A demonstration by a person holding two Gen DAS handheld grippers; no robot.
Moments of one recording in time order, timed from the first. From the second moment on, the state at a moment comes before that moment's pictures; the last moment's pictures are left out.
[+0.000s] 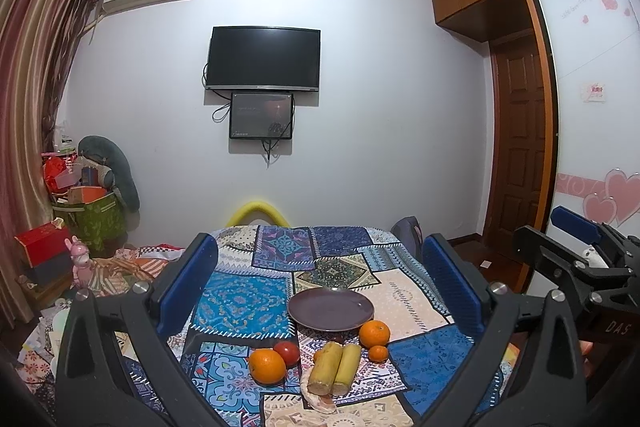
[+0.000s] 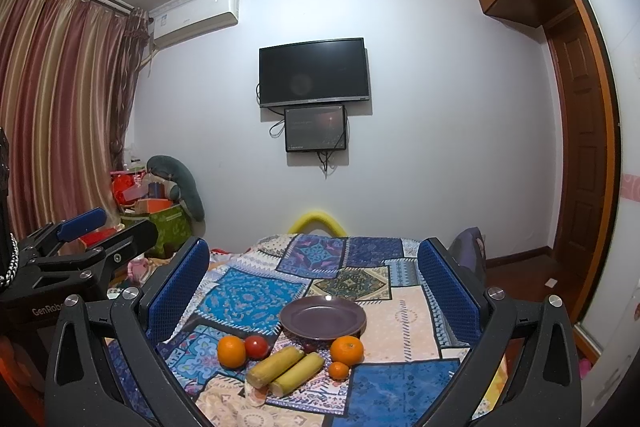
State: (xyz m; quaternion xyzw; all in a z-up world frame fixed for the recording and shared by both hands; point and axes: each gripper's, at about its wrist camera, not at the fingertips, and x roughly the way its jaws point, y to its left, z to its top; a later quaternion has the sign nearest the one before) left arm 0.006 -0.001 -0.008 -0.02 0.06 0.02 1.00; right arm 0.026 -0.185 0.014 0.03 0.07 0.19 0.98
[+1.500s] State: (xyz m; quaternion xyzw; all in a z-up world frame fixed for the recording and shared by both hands) left arm 0.243 0.097 -0.187 -0.03 0.39 0.01 0.92; right arm 0.247 -0.162 -0.134 -0.04 0.32 0.23 0.92
